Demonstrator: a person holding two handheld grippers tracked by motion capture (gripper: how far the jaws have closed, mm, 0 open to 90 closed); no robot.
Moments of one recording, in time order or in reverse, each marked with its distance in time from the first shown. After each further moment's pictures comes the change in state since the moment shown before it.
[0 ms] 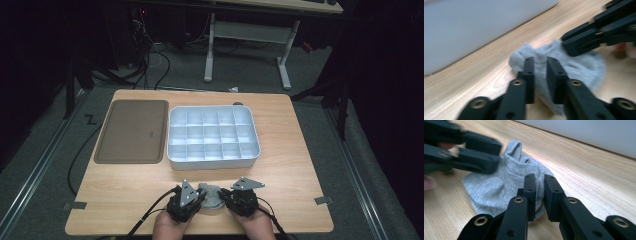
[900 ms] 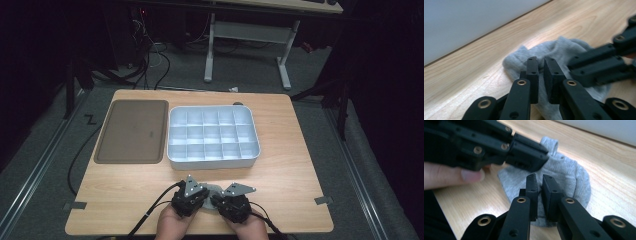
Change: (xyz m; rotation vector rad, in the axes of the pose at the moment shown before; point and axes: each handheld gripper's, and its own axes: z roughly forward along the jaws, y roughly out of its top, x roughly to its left) left arm 0.009 0.008 0.021 0.076 -0.045 -0.064; right arm 0.027 0.002 0.002 0.042 0.048 -0.043
